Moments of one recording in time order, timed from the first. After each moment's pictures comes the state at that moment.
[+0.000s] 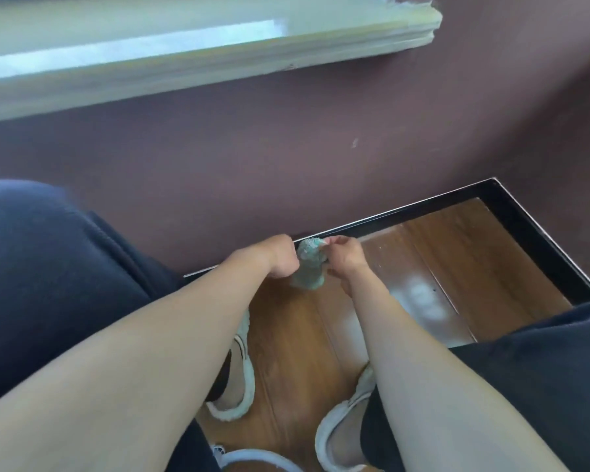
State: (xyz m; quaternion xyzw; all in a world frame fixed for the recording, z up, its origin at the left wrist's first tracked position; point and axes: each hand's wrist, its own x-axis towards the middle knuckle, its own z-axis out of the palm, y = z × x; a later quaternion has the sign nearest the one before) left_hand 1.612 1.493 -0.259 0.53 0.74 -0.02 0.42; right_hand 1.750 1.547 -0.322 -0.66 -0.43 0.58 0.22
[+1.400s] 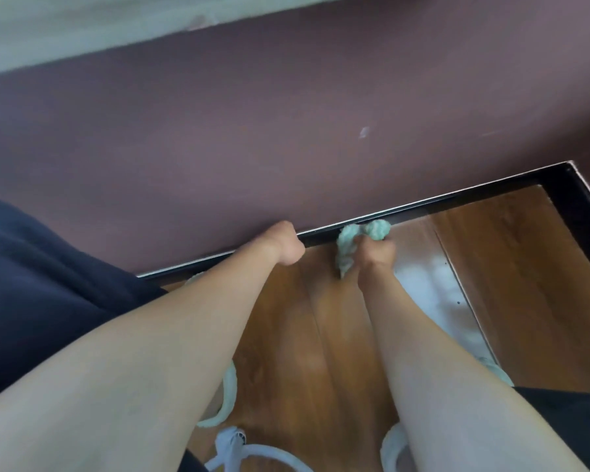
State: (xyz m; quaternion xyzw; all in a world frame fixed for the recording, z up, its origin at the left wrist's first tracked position) left_hand 1.617 1.571 -0.332 0.41 0.81 0.01 0.43; right_hand 1.782 1.639 -0.428 -0.76 -0.31 0.52 0.23
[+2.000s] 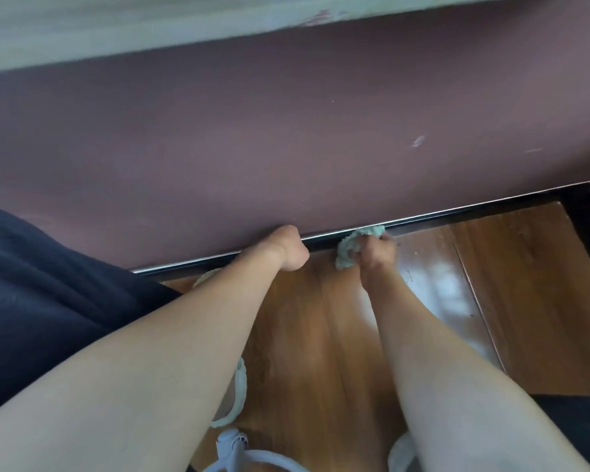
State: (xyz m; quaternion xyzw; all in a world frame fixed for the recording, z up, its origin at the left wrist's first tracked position) left_hand 1.583 1.554 -0.352 0.40 0.80 0.02 0.44; right_hand 1.743 1.634 -0.425 -0.70 -0.26 0.60 0.29
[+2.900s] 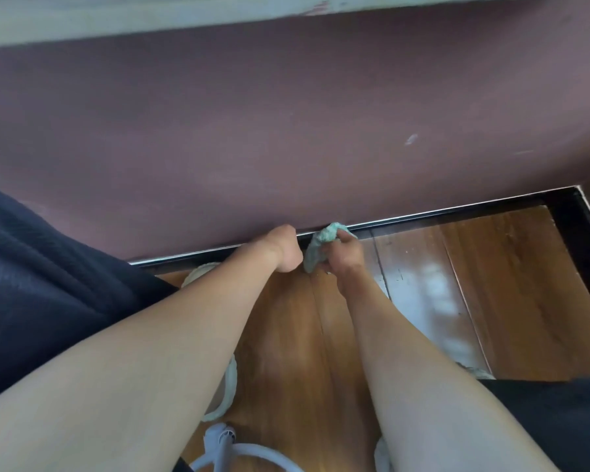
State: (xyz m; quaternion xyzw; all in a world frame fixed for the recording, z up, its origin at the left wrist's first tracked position) left_hand 1.591 1.551 -0.347 0.42 0.79 -0.01 0.45; right_hand 1.718 1.604 -0.403 -0.66 -0.36 0.65 0.14
